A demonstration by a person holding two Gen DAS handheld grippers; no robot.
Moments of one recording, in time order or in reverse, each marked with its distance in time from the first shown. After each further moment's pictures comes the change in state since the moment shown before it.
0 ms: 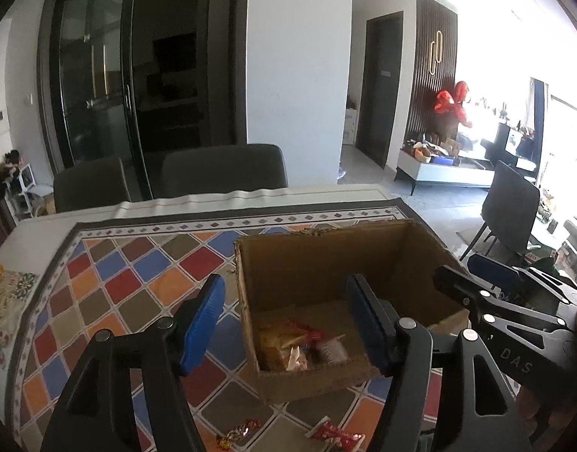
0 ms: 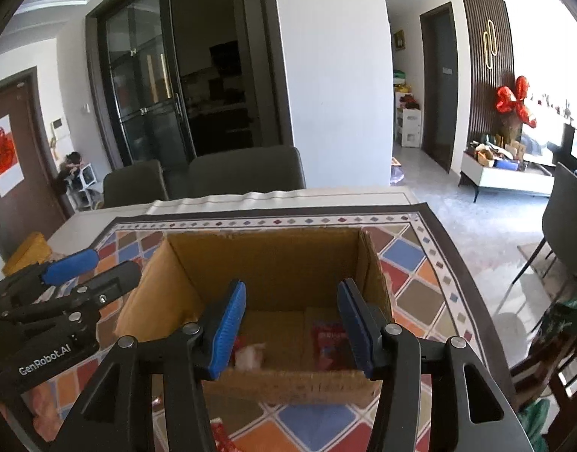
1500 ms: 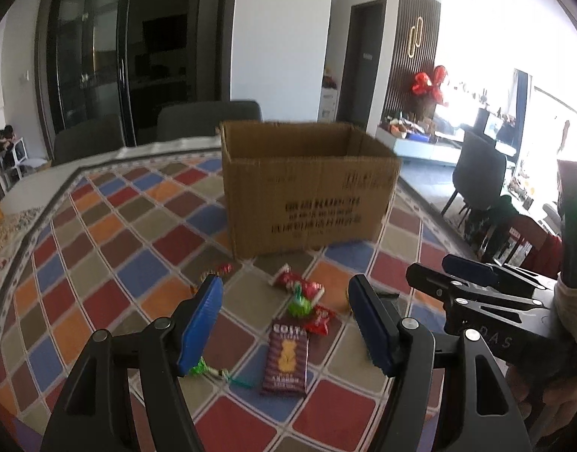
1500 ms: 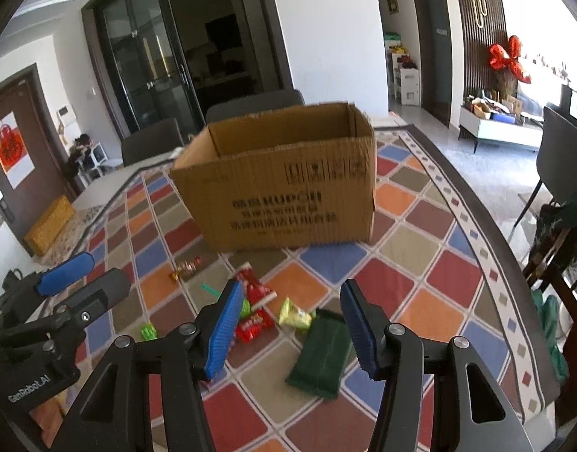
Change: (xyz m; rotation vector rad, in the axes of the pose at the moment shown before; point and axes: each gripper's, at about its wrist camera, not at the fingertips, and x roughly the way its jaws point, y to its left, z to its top) left arm -0.099 -0.018 -0.142 -0.010 0.095 -0.085; right arm -0.088 0.013 -0.132 0.062 0.141 0.030
